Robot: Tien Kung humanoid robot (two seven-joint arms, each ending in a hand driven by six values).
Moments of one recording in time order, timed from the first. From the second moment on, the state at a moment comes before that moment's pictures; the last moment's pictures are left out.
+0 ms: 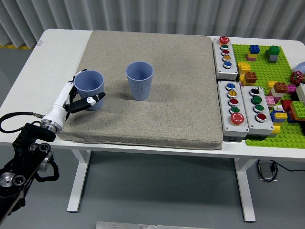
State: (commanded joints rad) left arm -0.24 0.18 -1.30 -1.15 1.38 0.04 -0.16; right arm 0.21 -0.08 1.90 0.23 -1.61 -0.12 -0.41
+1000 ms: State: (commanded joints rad) left arm -0.25 0.16 -1.28 -1.14 1.36 0.11 -0.19; right arm 0.22 -0.08 1.90 0.23 -1.60 -0.12 -0.40
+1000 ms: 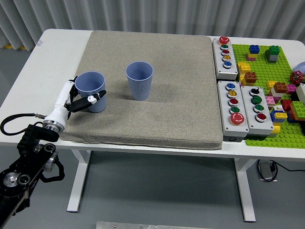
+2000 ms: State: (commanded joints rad) left arm -0.34 0.25 -1.21 -1.21 1.47 0.15 -0.19; right arm 0.22 -0.08 1.90 0.23 -1.60 -0.12 -0.40
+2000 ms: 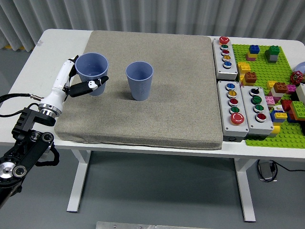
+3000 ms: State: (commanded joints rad) left arm -0.59 0.34 -0.98 -1.08 1.45 0.15 -0.20; right arm 0.24 -0.09 1.89 0.23 -1.58 -0.13 -0.40
